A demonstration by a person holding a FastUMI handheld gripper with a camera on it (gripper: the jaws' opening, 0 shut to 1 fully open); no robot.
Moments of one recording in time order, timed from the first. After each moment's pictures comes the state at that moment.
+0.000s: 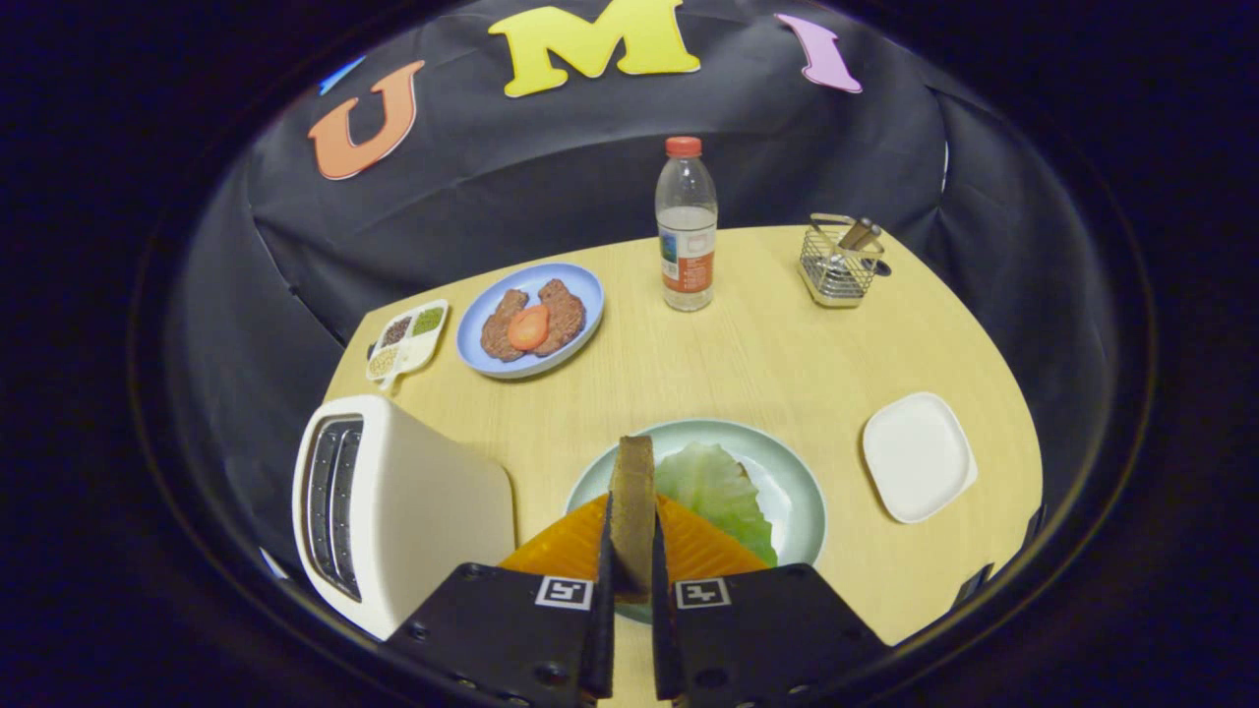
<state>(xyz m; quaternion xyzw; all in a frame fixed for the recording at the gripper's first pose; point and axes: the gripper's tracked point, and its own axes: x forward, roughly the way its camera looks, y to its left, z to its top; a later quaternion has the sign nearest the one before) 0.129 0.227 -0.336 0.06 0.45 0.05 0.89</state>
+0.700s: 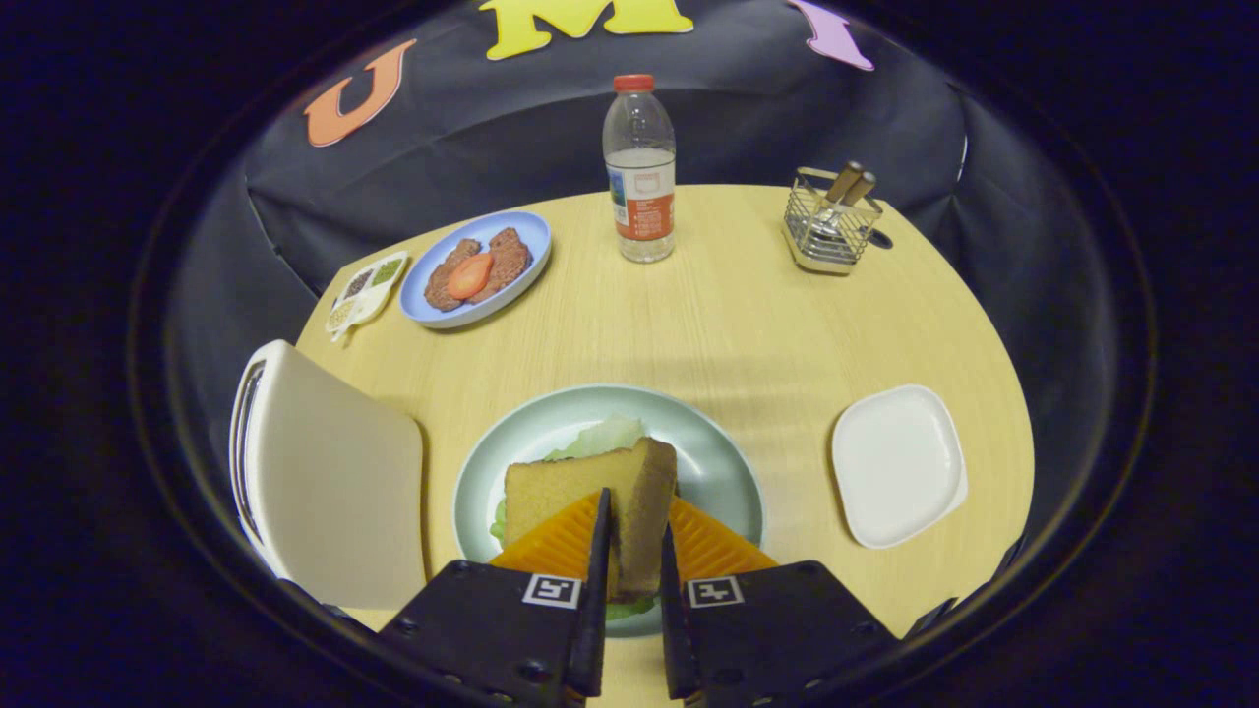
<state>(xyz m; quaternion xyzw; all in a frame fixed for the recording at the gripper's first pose) 0.138 0.170 -0.388 0.02 0.50 0.06 0.86</state>
